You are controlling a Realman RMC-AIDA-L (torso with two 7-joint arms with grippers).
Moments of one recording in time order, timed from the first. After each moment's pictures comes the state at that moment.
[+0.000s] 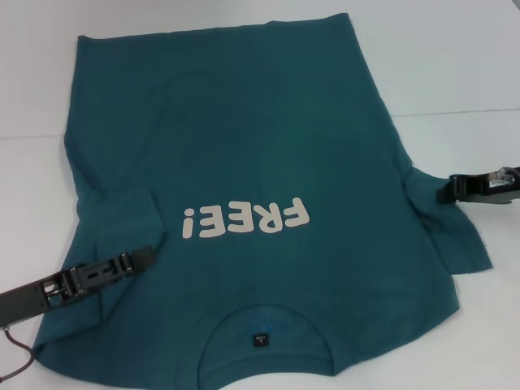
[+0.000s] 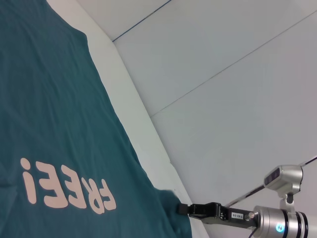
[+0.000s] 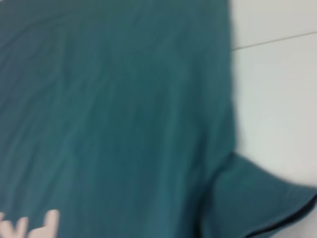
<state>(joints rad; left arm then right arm) -0.42 -2.11 0.48 0.64 1.99 1.67 -2.01 0.72 1.96 -0.72 -0.61 -2.50 -1.01 2.47</state>
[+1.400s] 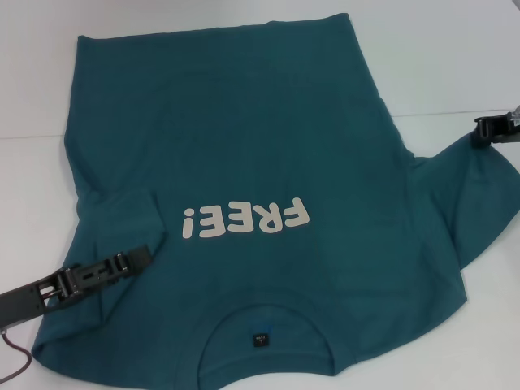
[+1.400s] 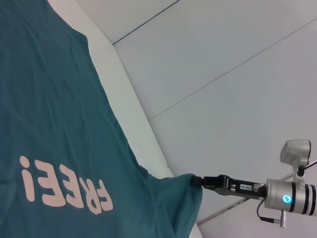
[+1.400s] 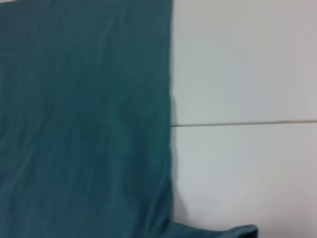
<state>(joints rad) -0.41 -2.11 0.46 0.64 1.99 1.68 -2.03 0.84 1.92 -0.73 -0.72 -2.79 -1.01 2.65</state>
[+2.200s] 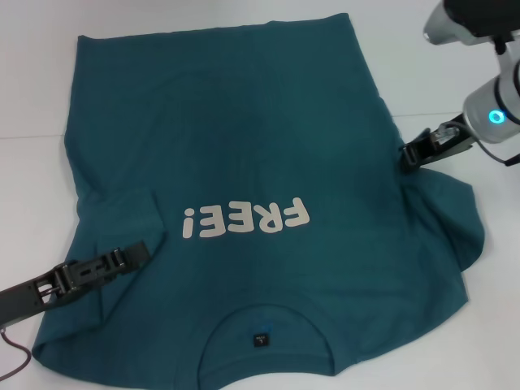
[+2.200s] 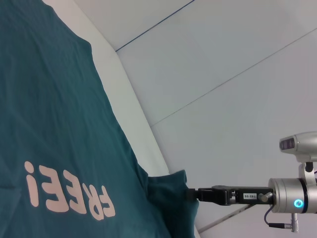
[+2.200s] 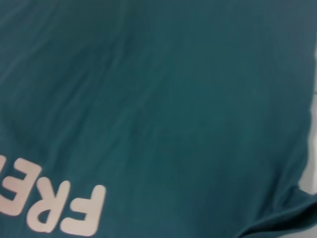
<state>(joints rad) -0.41 -2.11 0.45 0.63 1.99 1.67 -2.03 0.94 1.99 -0.92 -0.77 -2.80 -1.19 2.65</state>
